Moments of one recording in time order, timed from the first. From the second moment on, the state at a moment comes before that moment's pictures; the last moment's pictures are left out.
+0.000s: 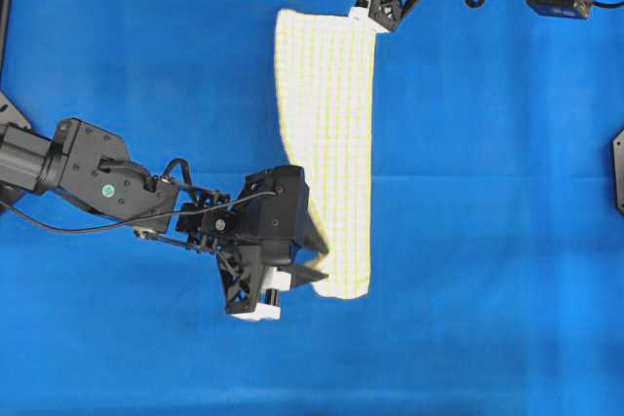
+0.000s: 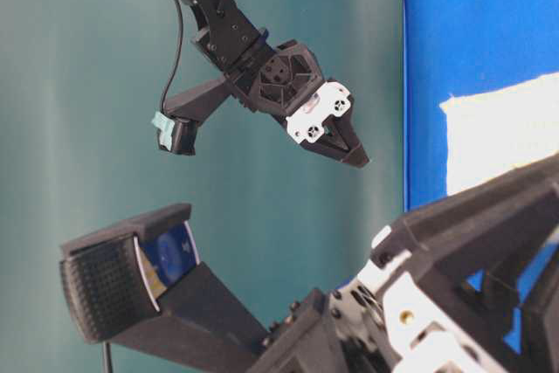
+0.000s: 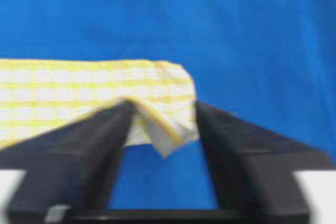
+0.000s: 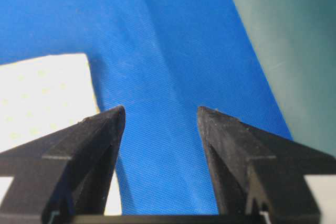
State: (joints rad) left arm -0.25 0.14 0.58 -0.06 -0.06 -0.19; right arm -0.49 0.15 0.46 -0.29 0.04 0.27
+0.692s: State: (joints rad) left arm -0.18 -0.13 0.74 -0.06 0.10 -0.18; right arm -0.48 -0.02 0.60 -0.28 0.07 0.29
